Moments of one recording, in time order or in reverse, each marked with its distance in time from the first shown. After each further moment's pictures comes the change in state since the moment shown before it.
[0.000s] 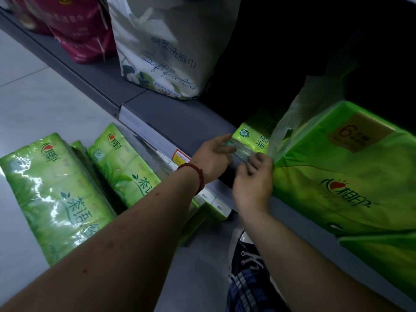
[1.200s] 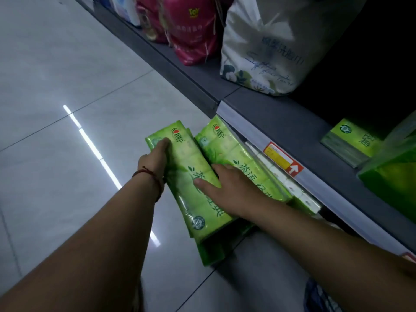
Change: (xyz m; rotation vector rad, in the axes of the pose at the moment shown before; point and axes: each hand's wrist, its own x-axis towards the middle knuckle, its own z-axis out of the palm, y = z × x) left_hand -0.147 -0.072 -0.247 -0.450 0.938 -0.423; right_hand -0.142 -0.043 0.121 -0.803 -1.049 -0.426
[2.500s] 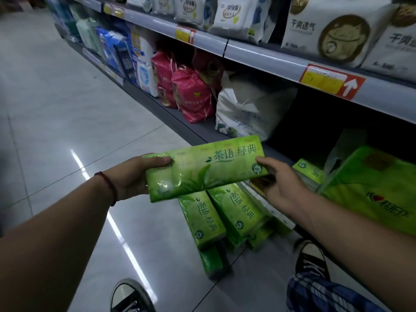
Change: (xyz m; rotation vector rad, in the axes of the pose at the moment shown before) left_hand -0.125 0.109 -0.105 0.267 -0.761 0.220; right_hand -0.090 -0.013 -0.132 1.575 0.324 0.268
